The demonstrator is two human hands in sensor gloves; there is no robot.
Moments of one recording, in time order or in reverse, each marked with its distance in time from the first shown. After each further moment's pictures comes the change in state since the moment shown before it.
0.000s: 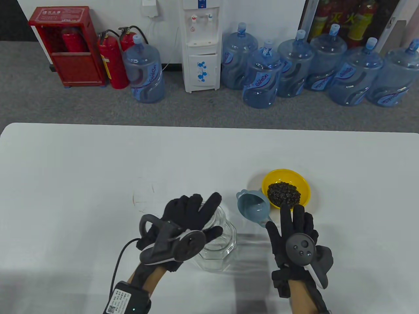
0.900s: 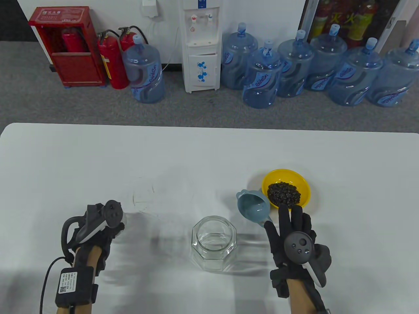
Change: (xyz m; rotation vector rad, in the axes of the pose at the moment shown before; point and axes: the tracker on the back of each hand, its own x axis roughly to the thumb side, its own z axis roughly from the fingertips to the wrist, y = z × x) left_hand -0.193 -0.149 0.066 -0.597 0.579 -0.047; right_hand 0.004 0.002 -0.001 0.027 0.005 0.002
